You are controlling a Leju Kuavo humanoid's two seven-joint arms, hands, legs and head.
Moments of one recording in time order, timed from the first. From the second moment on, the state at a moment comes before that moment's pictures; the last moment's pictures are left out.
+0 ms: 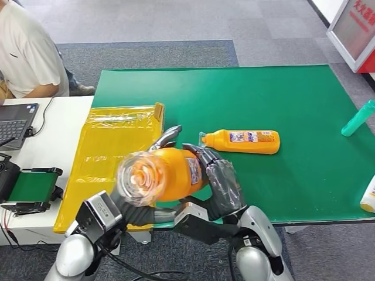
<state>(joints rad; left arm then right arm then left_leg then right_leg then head) -0.12 -0.06 -0.60 -1.92 -0.16 -0.24 -0.07 -0.03 0.17 0.45 -1.82 0.84 -0.01 -0.09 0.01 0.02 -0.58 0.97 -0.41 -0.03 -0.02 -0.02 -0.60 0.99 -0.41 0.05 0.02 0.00</state>
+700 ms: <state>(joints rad) -0.14 -0.10 -0.59 -1.91 -0.16 -0.23 -0.06 -0.08 0.17 0.38 -1.75 0.82 -0.02 -0.16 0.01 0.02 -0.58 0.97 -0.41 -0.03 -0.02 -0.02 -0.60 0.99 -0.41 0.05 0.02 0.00</state>
